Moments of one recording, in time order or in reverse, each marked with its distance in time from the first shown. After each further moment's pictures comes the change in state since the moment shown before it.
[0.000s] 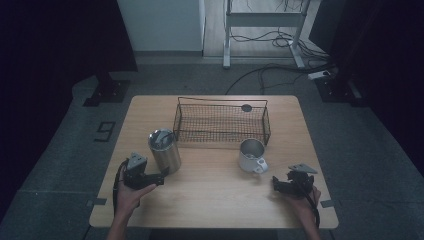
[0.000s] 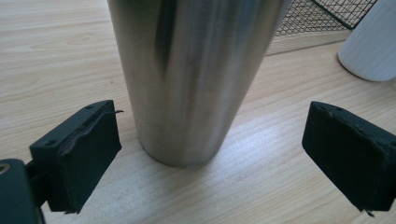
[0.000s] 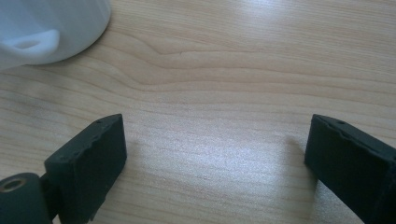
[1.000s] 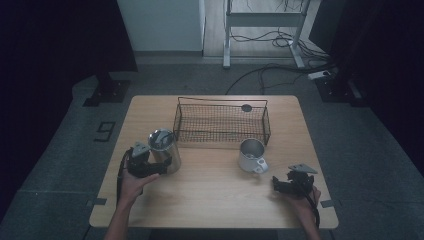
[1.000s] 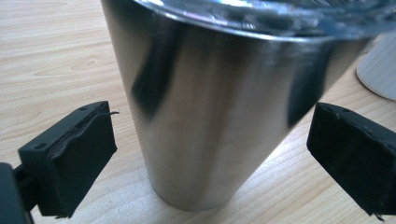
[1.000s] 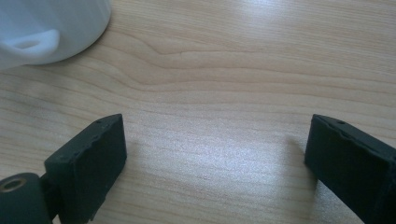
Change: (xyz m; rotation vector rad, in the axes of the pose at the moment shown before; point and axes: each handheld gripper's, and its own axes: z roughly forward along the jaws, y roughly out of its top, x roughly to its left) left arm 0.010 0.024 0.024 -0.007 0.016 0.020; right arm 0.000 0.000 0.000 0.000 0.000 0.000
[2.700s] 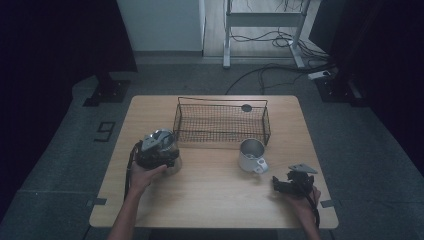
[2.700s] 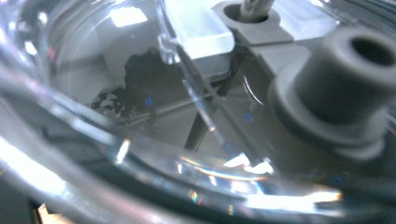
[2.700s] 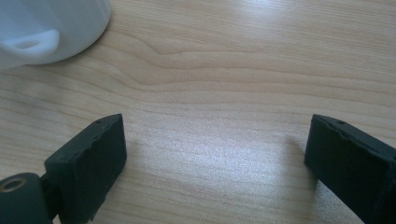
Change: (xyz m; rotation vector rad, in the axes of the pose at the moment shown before) left arm -0.005 0.014 0.026 -0.050 -0.034 0.064; right arm 0.000 0.000 0.000 0.000 0.000 0.000
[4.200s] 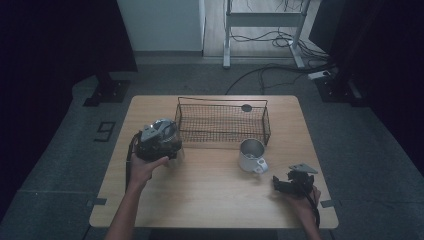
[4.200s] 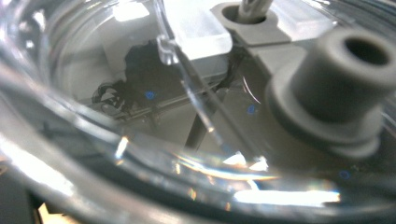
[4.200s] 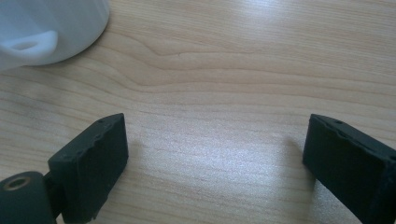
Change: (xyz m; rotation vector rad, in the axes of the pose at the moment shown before) left arm -0.017 0.047 -0.022 -0.027 0.010 -0.013; right arm -0.001 0.000 0.000 -0.004 0.000 0.001
